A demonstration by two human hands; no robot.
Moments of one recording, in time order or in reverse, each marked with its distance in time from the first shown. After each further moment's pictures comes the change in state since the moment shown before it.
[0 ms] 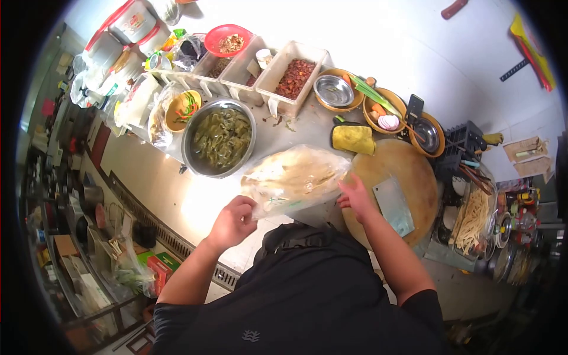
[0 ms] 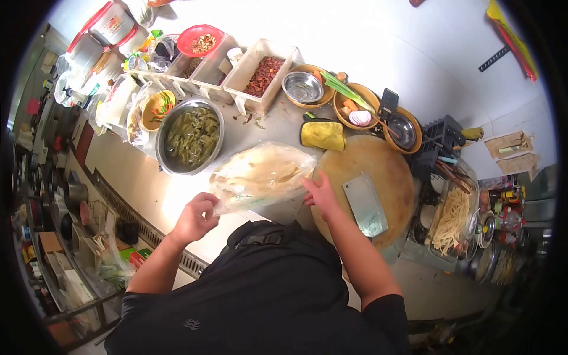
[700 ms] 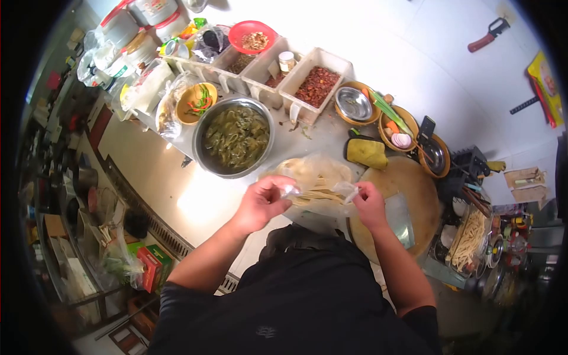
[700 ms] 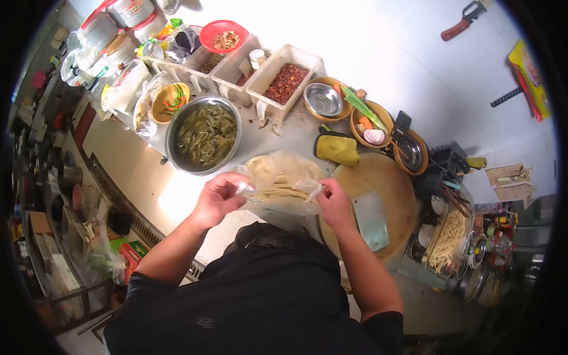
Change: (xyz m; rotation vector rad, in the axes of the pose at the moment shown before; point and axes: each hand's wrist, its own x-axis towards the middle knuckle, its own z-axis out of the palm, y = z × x) left_hand 0.049 -0.001 0.014 -0.969 -0.021 -0.026; right_hand -0.005 -0.026 0.008 -0.567 0.019 -0.498
